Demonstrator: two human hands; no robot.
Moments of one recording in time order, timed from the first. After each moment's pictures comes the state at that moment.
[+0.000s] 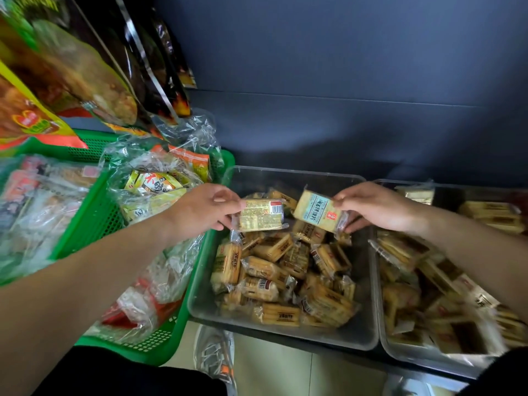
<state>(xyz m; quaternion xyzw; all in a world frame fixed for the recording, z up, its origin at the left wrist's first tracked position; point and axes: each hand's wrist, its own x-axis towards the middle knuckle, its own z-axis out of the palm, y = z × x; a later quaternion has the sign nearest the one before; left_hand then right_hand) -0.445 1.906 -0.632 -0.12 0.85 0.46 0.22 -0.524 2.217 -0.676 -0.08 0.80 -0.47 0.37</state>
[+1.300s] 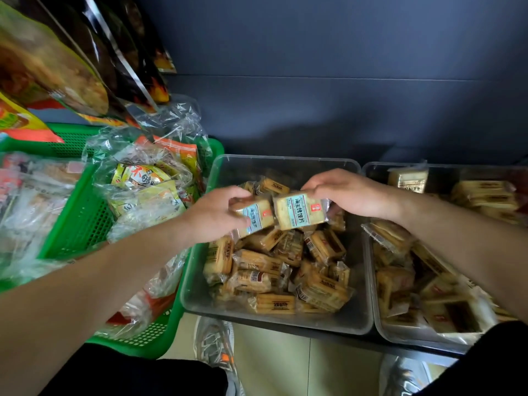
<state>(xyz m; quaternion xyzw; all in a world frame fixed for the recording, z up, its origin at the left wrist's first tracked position) -0.446 1.933 -0.658 -0.07 0.89 0.35 0.27 -0.520 2.194 -0.678 -0.16 0.80 -0.45 0.36</state>
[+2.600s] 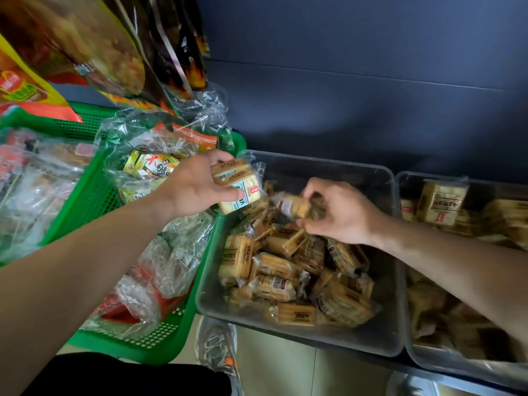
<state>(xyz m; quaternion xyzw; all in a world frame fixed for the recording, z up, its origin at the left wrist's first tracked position) -0.471 1.860 -0.660 -0.08 0.93 0.33 0.13 -0.504 2.141 -0.701 -0.27 0.90 -0.28 0.21</state>
